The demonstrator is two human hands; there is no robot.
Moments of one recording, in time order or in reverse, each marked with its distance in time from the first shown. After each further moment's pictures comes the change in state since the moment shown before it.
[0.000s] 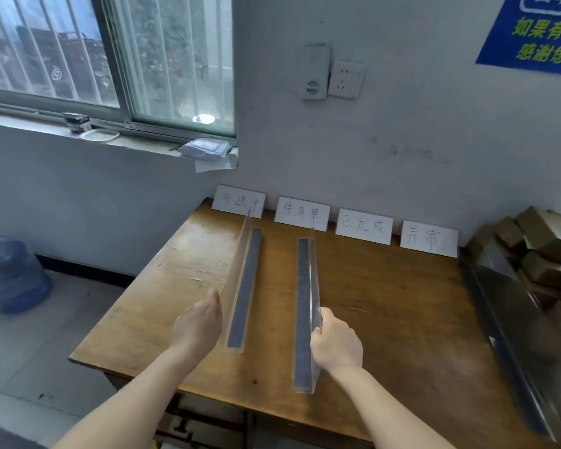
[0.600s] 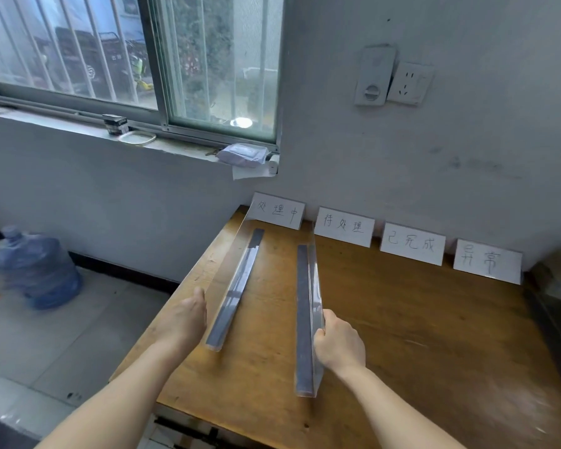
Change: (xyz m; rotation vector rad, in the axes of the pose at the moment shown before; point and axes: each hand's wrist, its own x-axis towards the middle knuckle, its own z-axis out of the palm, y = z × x) left_hand 0.072 -0.117 -0.034 0.267 -0.002 -0.171; right_hand 0.068 -0.090 0.052 0.004 -0.087 -0.047
